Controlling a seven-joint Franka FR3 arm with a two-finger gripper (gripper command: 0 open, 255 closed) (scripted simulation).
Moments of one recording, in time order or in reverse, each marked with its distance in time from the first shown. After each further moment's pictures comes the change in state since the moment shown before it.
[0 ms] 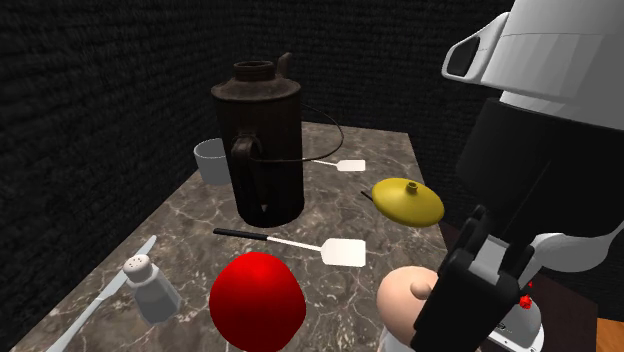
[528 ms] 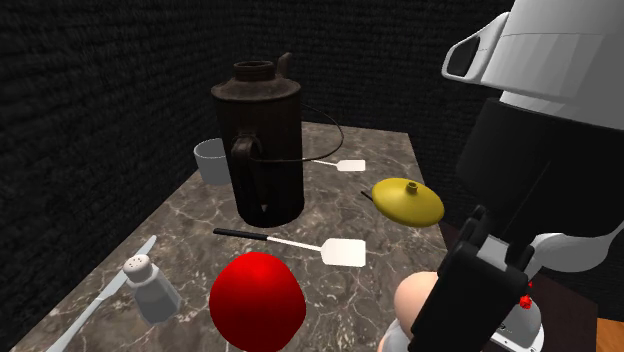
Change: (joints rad) arm 0.000 0.000 0.000 0.000 0.000 0.000 0.000
